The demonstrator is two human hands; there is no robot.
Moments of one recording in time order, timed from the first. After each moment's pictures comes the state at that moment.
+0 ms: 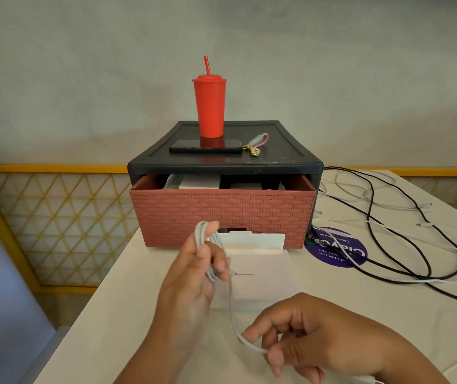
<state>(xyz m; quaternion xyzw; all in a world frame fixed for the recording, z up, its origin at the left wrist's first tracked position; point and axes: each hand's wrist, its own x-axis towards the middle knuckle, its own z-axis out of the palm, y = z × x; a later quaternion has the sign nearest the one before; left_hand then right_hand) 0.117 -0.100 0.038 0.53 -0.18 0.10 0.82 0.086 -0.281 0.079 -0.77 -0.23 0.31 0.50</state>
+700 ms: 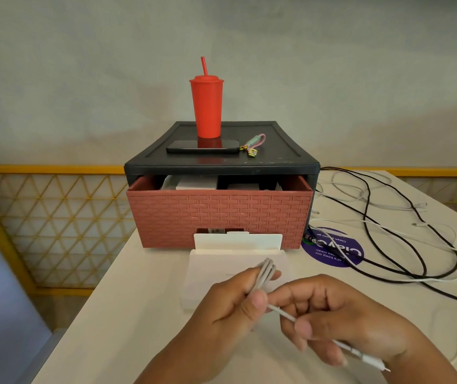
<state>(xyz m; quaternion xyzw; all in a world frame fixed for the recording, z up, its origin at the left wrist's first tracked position) 0.096 -0.112 0.042 0.73 -0.31 -0.01 0.61 0.101 -0.309 0.067 -0.59 -0.30 0.35 0.67</state>
